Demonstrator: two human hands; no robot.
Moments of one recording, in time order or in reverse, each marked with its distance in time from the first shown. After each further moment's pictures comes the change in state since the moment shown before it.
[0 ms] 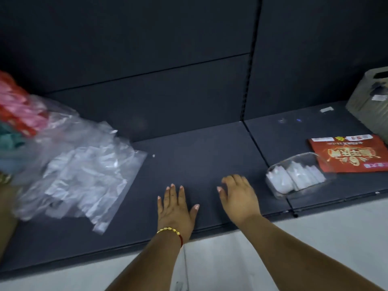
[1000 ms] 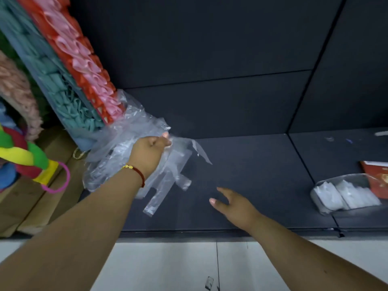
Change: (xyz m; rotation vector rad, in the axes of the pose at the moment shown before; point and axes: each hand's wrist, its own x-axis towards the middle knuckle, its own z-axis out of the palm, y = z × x) left_hand -0.021 -0.142 -0.190 -0.928 0.475 -0.053; right_hand -0.012 -0.114 0.006 0.463 -0.659 0.121
